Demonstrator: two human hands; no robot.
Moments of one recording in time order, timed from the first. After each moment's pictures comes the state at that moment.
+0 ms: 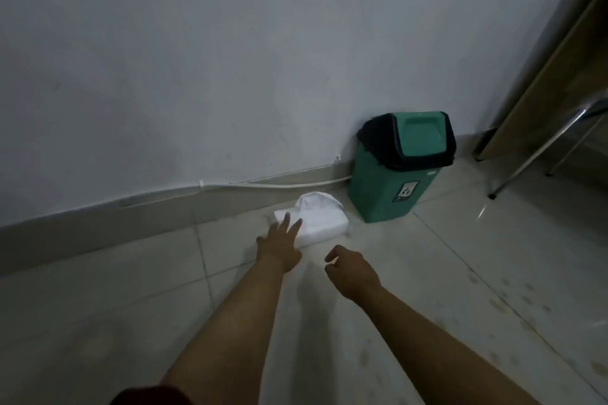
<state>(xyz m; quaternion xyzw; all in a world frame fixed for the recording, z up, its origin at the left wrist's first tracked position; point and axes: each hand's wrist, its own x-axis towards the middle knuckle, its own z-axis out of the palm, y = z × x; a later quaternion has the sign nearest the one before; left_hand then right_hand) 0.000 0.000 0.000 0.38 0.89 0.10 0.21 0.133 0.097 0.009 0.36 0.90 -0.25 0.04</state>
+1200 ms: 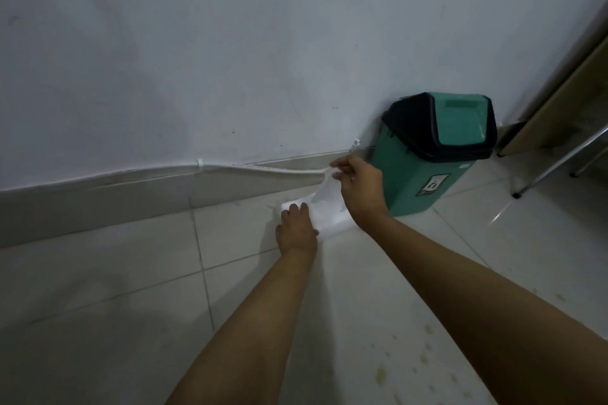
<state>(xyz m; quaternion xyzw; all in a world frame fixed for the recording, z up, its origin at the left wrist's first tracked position) -0.012 0.046 -0.035 0.27 0.93 0.23 0.12 0.029 0.144 0.050 0.26 0.84 -0.37 -0.30</state>
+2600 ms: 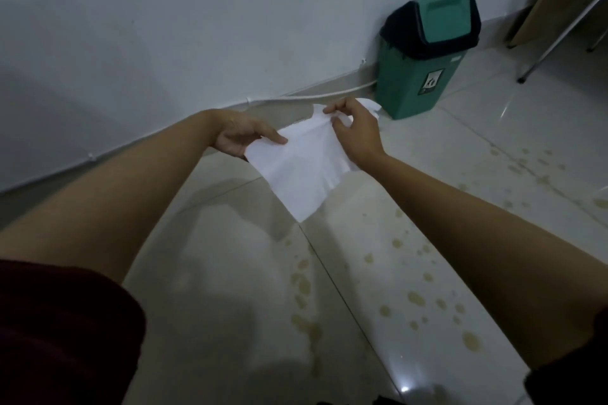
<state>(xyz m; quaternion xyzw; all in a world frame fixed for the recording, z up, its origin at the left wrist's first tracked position) -0.029 -0.177 0.146 0.21 0.67 0.32 0.63 0.138 -0.026 0.101 0.26 0.79 -0.47 -0.29</state>
